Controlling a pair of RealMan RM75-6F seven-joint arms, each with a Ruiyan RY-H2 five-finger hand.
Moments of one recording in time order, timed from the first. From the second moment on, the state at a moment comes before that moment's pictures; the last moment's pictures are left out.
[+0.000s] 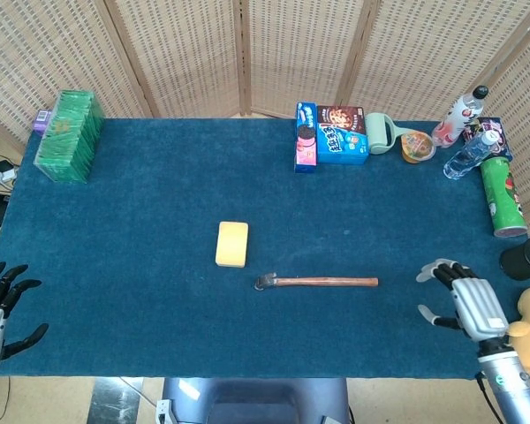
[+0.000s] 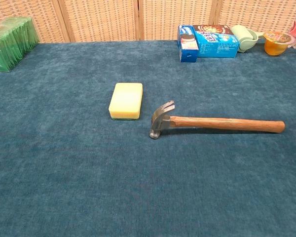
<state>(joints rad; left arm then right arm) 0.03 -1.08 0.00 -1.78 1.65 1.62 0.13 0.20 -1.10 0.09 -1.70 -1.54 1.28 0.13</state>
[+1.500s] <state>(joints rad) -0.04 -1.03 -0.03 -1.73 1.58 1.55 0.01 0.62 -1.52 0.19 -1.66 -0.83 1.00 -0.55</state>
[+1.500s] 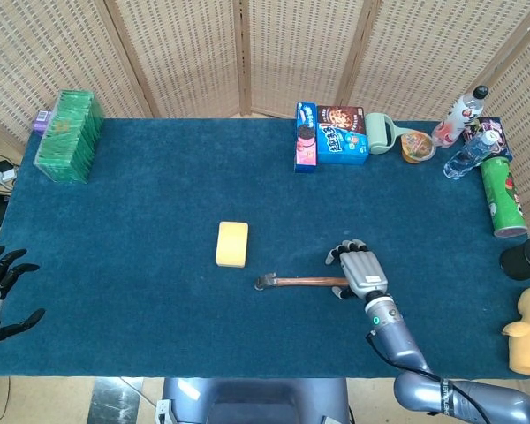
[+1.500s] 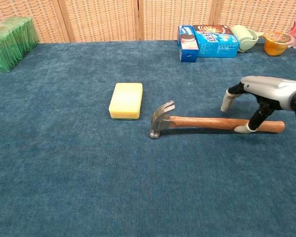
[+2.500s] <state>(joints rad) 0.06 -1.01 -0.02 -1.56 1.51 1.64 -0.21 0.68 -1.71 0.22 -1.56 -0.87 1.11 -0.49</state>
